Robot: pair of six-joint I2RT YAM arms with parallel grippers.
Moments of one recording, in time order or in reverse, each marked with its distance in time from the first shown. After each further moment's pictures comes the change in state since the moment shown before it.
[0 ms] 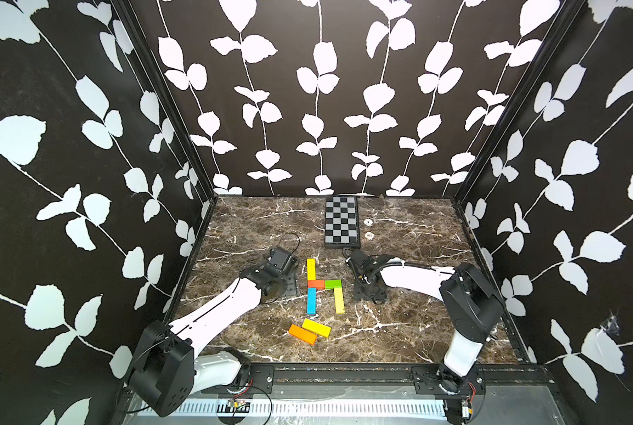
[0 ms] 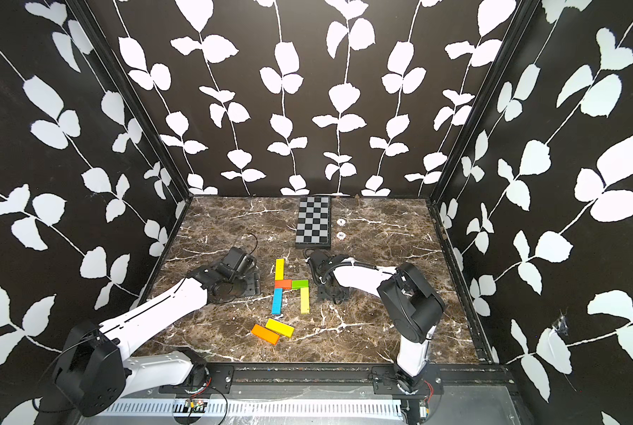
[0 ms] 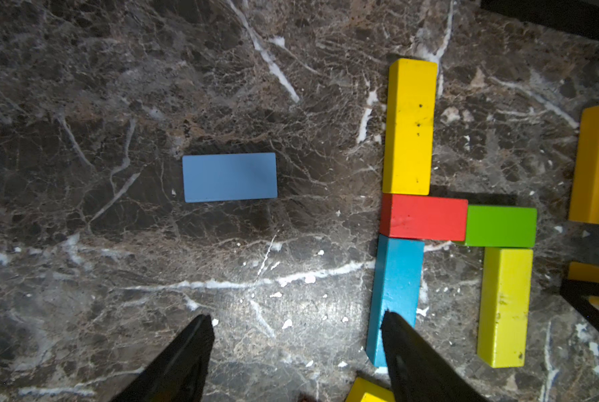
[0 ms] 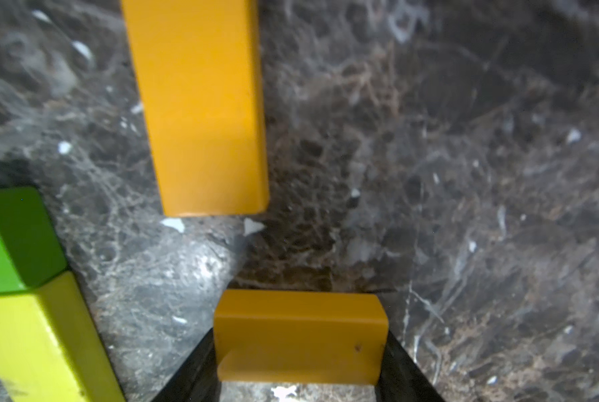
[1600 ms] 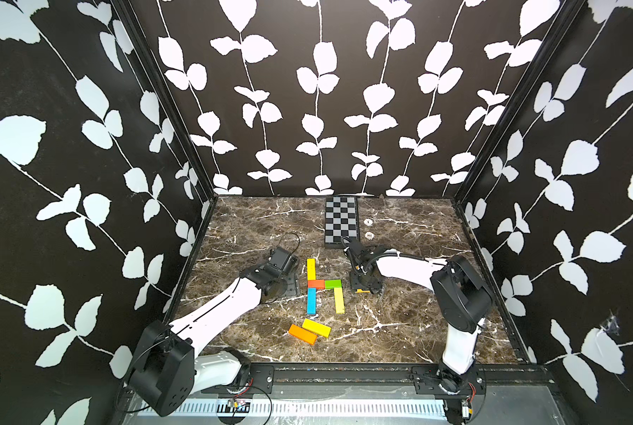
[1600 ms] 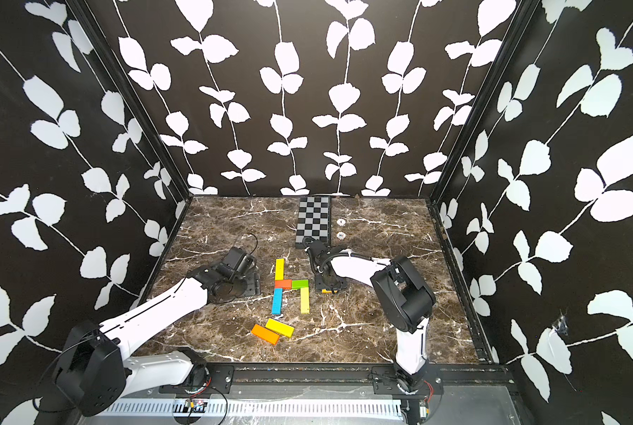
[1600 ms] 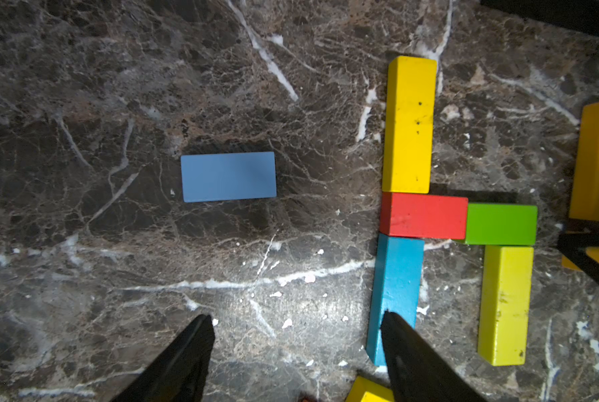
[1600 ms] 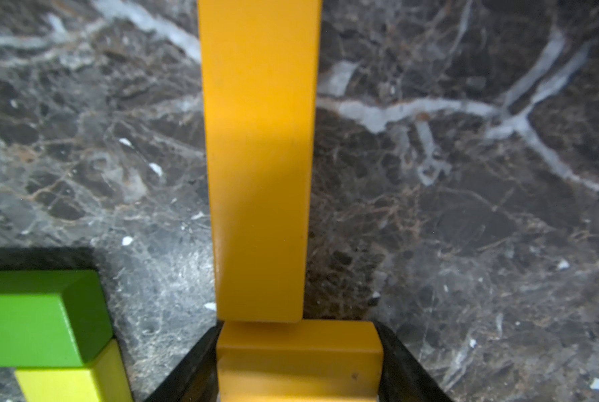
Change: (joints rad) left arm 0.002 0.002 0.000 0.000 0.004 0.006; right arm -0.054 0.088 0.109 0.012 -0.007 -0.121
